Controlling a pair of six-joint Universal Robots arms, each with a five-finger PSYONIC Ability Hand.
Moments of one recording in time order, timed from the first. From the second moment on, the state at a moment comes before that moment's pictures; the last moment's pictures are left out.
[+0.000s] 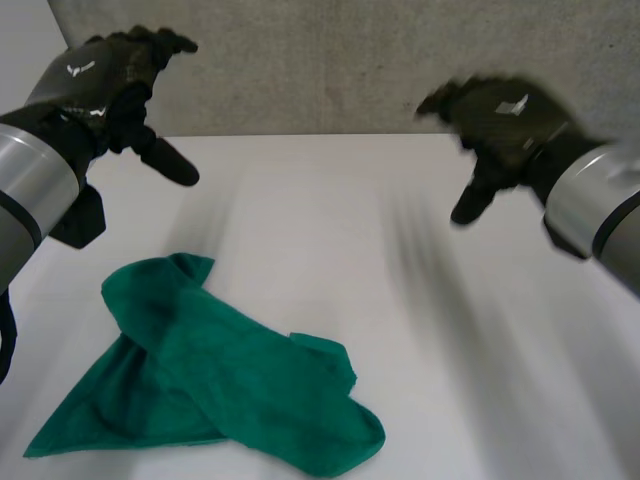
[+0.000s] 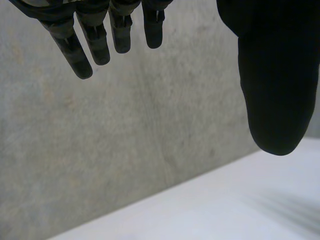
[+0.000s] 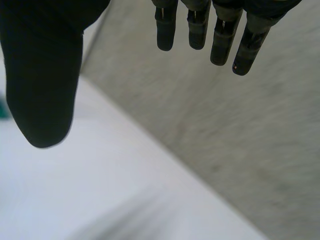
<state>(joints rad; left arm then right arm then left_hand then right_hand) 4.32 -1.56 -1.43 3.04 -1.52 3.10 1.98 -1.48 1.37 0.20 1.37 2.85 0.19 0.20 0.21 0.20 0.05 0.20 0.22 0.21 0.23 0.07</state>
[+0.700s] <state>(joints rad) 4.34 -1.43 -2.06 2.94 -1.65 3.48 2.24 -1.17 1.73 -0.01 1.10 2.51 0.40 0.40 0.40 0.40 0.23 0.48 0.57 0.57 0.55 0.36</state>
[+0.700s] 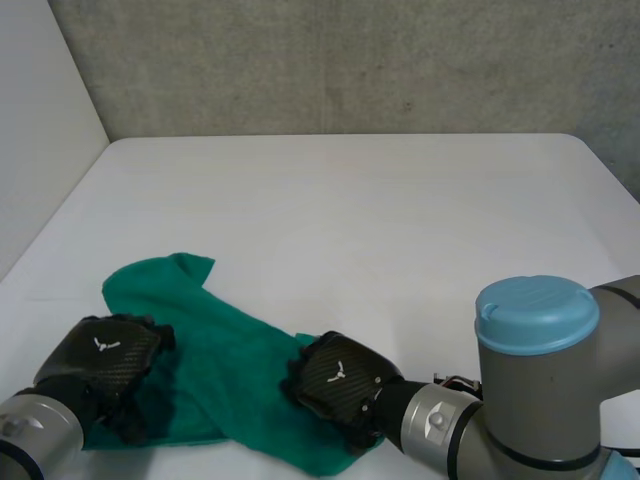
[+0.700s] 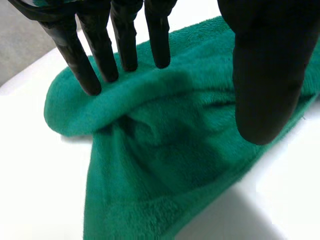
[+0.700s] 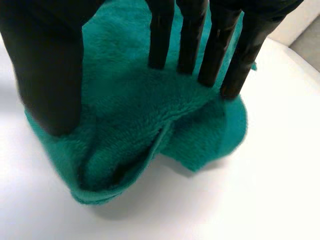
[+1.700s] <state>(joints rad) 4.28 -1.54 -2.12 2.95 -1.66 3.55 2.22 -1.05 1.53 -0.17 1.58 2.76 0.42 0.42 0.42 0.42 0.25 0.96 1.17 1.18 1.19 0.98</state>
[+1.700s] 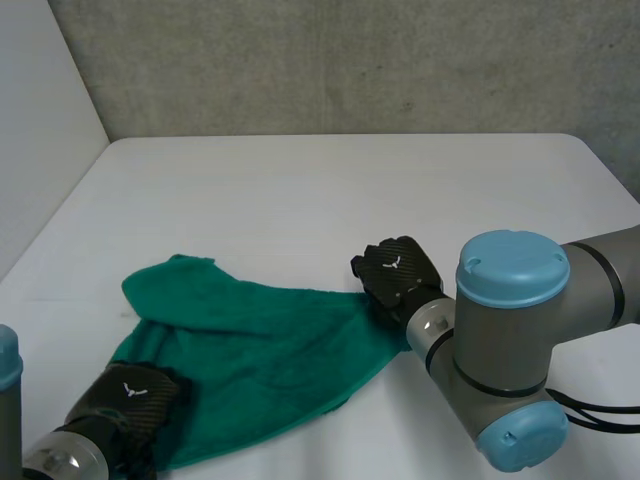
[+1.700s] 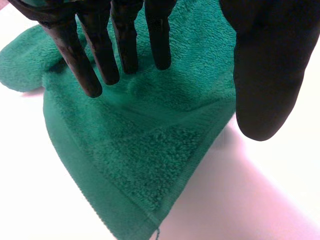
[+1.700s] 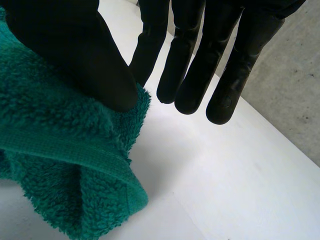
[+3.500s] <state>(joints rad) 4.37 -1.81 -1.73 3.36 -1.71 3.54 1.98 -1.09 1.24 0.27 1.54 2.85 1.13 1.20 1.19 1.19 1.01 0.39 0.44 0.44 0.43 0.26</state>
